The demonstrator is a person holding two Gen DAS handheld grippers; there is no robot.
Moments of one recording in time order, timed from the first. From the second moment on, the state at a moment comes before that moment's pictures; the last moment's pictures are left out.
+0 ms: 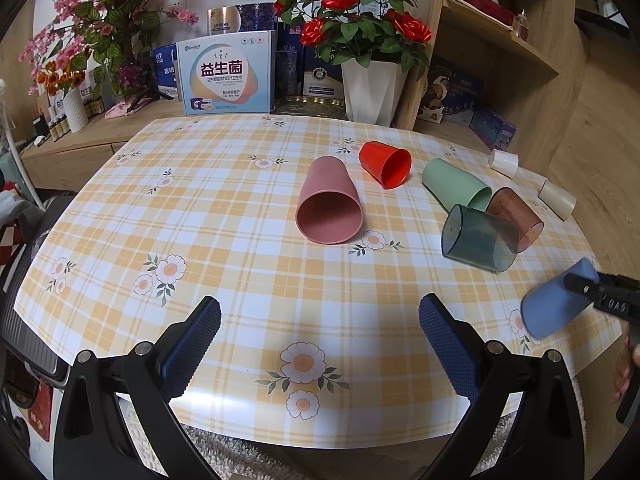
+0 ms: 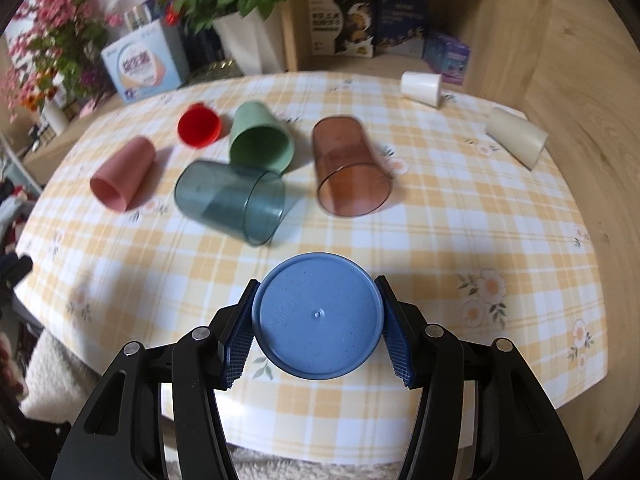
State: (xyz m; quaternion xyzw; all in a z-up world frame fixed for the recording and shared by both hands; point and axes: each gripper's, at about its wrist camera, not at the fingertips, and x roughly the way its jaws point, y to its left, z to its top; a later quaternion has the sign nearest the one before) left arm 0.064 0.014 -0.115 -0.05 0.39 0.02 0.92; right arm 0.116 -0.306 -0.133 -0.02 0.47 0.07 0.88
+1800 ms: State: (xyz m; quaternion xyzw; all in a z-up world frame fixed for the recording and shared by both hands) left arm -0.016 -0.025 0.062 0.03 0.20 -0.06 0.98; right arm -0.007 -0.290 0.058 0.04 0.23 0.08 0.97
